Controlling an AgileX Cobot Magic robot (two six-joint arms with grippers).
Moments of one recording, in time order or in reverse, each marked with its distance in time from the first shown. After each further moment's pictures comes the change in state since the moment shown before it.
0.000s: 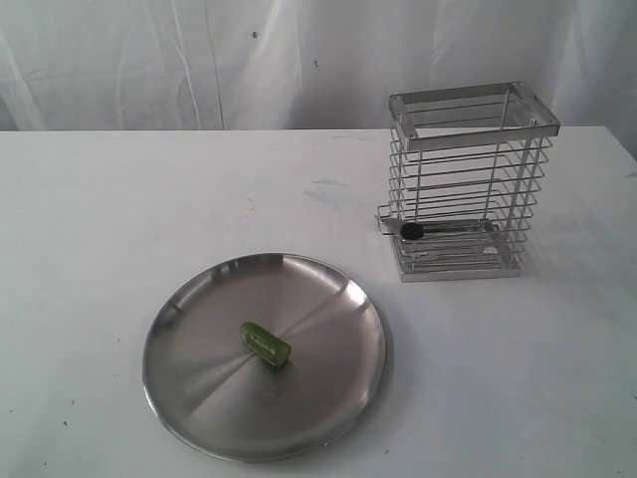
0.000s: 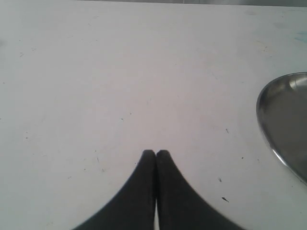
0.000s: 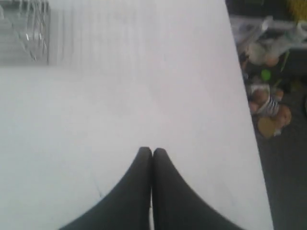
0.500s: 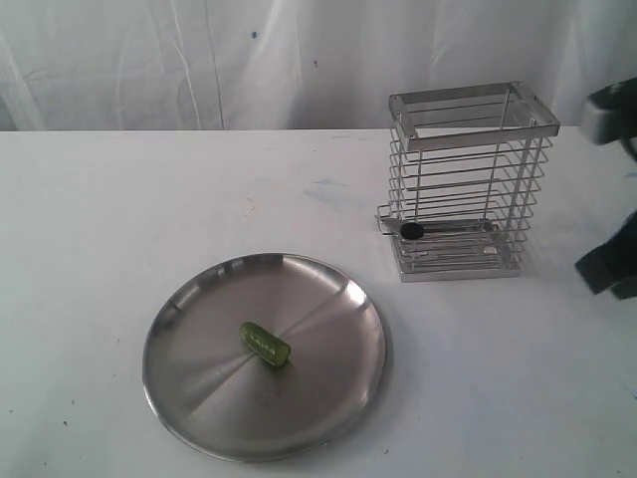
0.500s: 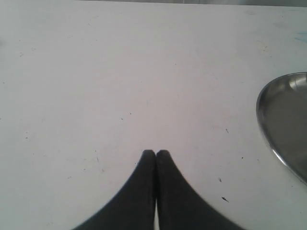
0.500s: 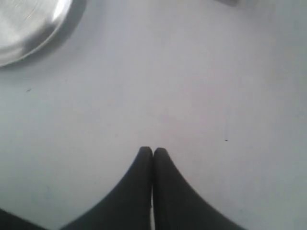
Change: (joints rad) left arm 0.000 0.000 0.000 0.000 0.000 0.000; right arm 0.335 0.100 -0.341 0.302 0.620 -0.281
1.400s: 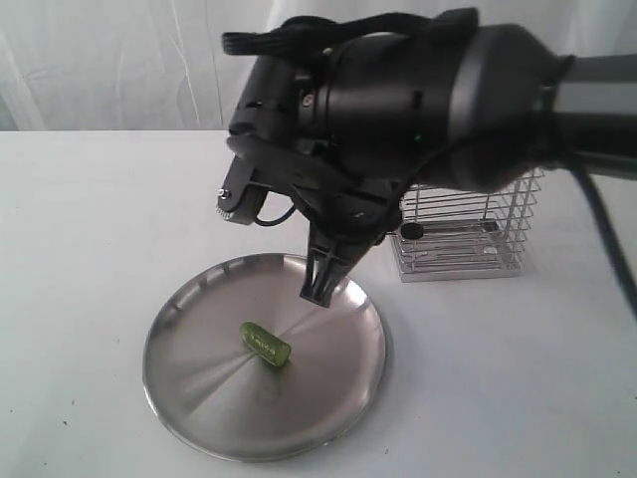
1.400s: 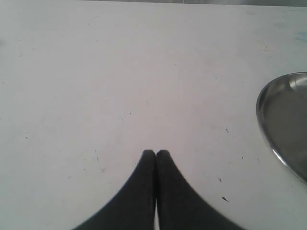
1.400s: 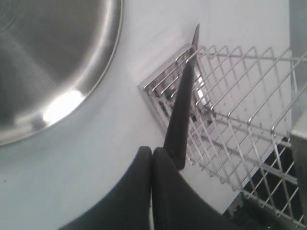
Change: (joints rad) left arm 0.000 0.000 0.000 0.000 0.002 0.000; right arm 0.729 0.628 -0.455 -0.743 0.062 0.327
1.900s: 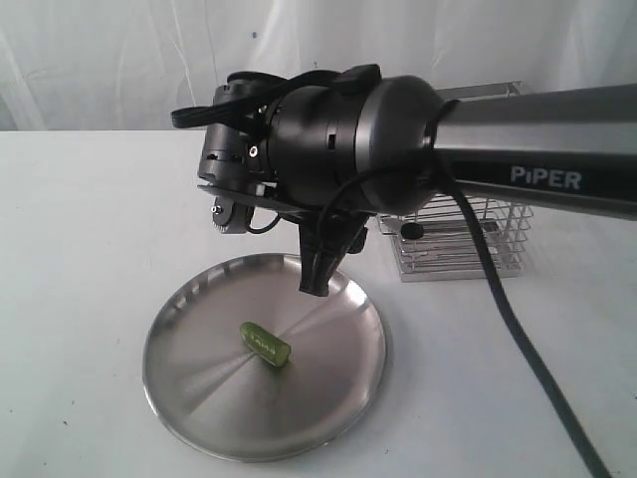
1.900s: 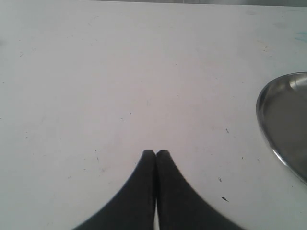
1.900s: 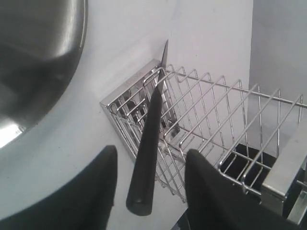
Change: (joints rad) left arm 0.000 0.000 0.000 0.000 0.000 0.000; right arm 0.001 0.119 -0.056 -0.152 -0.002 -0.011
